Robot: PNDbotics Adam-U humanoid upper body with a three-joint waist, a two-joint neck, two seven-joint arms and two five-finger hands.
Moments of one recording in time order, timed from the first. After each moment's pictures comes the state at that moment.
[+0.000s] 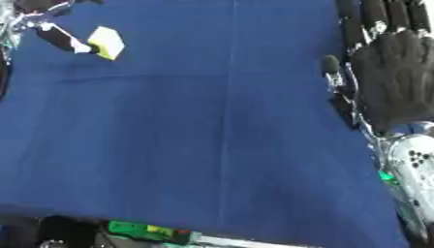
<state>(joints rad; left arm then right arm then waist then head) -1.09 0.56 0.17 -0.56 -1.61 -0.61 0.16 -0.46 -0.35 0.35 -1.98 1.52 0.21 -0.01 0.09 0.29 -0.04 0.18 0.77</state>
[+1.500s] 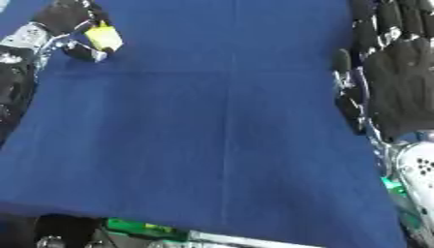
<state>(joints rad) -1.09 0.52 0.17 -0.47 -1.66 -0.48 0.31 -0.45 -0.34 0.35 -1.98 1.47 0.24 -0.03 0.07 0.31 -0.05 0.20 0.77</state>
